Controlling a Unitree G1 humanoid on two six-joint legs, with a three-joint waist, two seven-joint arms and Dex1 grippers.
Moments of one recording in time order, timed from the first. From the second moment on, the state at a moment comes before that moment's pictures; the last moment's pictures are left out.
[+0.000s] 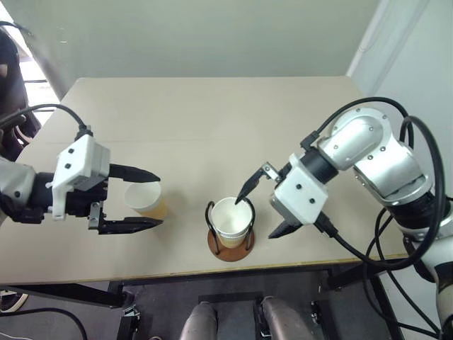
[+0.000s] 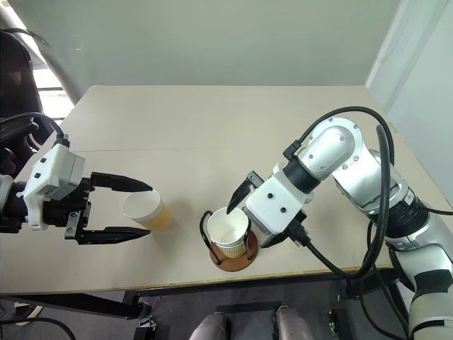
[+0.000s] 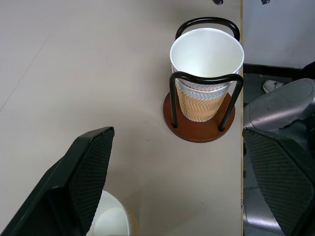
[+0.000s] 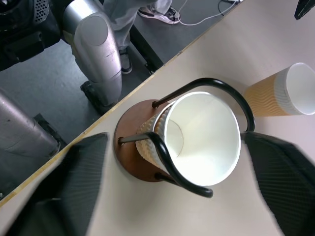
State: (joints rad) left arm -0.17 1.23 0.41 -0.37 -0.68 0.60 -1.34; right arm -1.05 -0.73 0.51 -0.28 0.23 0.12 1.61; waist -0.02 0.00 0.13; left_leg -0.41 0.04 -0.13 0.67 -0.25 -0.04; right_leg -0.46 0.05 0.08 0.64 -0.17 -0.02
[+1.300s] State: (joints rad) left arm -0.33 1.30 0.09 -0.08 -0.32 0.33 -1.45; right arm -0.62 -1.10 -0.30 -0.20 0.68 0.60 1.37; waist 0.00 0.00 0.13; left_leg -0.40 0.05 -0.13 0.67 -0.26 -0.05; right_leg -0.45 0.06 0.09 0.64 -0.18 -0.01
